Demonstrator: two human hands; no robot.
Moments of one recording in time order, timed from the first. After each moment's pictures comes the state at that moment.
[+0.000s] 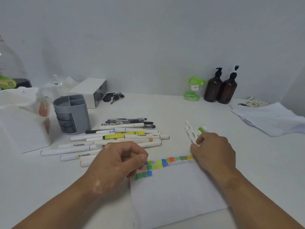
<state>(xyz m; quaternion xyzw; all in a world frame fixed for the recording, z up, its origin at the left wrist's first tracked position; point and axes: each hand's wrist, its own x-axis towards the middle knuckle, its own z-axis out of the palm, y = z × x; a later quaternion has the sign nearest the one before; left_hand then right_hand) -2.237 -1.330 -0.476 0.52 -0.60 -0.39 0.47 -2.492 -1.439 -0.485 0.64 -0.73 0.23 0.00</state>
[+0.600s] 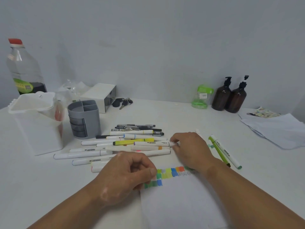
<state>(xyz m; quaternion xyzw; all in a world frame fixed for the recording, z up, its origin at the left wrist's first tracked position) -2.227 -1.327 -0.472 0.50 -0.60 -0.45 0.44 -2.429 -1.473 -0.477 0.83 -0.55 0.14 0.00</state>
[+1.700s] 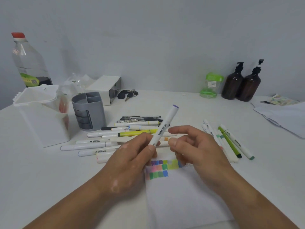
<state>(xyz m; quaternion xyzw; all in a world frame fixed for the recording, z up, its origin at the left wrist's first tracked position) -2.230 -1.334 -0.481 0.53 -0.65 -0.32 0.45 -2.427 -1.386 -0.456 0.65 -0.37 0.41 -0.53</state>
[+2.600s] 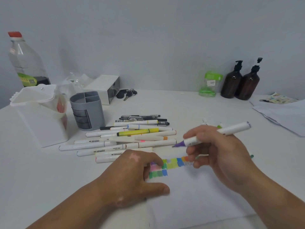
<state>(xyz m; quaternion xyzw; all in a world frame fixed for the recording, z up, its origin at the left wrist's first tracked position) -2.233 -1.321 -0.478 0.59 -0.75 -0.19 0.24 -2.460 -1.390 -0.446 0.60 -0.36 0.42 -0.58</state>
